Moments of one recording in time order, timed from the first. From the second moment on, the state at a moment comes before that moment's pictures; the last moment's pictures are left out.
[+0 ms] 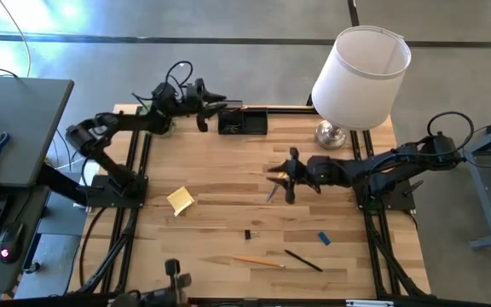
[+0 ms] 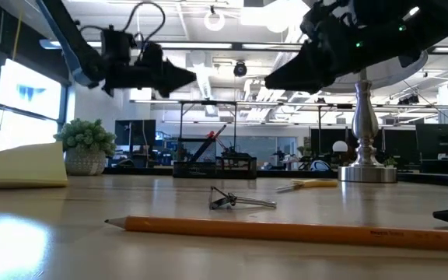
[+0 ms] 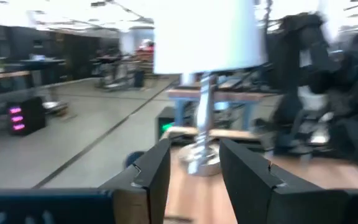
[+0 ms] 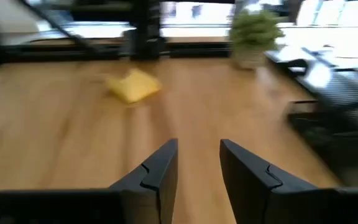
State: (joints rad) left arm 0.99 1.59 0.69 1.02 0.74 -0.08; right arm 0.03 1.33 0.52 0.52 0.16 0.00
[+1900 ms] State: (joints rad) left arm 0.12 1.33 0.95 0.29 0.08 0.28; right arm 1.17 1.93 1.13 -0.58 0.67 1.49
